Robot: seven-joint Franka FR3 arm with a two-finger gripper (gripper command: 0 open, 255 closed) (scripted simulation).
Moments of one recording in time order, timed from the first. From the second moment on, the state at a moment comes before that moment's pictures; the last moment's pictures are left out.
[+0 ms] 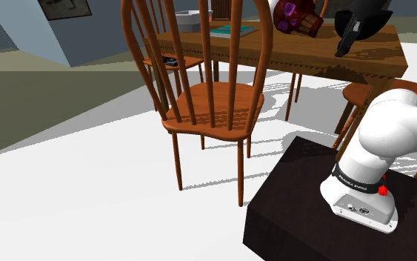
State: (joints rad) arm -0.08 -1.29 -0.29 -2.55 -0.43 1.53 -0.42
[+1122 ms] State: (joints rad) arm -0.05 -1.16 -0.25 -2.30 -0.39 1.41 -0.45
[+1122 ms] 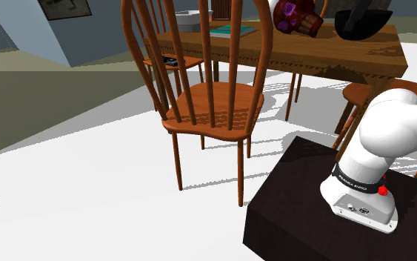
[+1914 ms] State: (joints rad) arm -0.04 -1.03 -0.22 -2.07 -0.36 1.31 -0.47
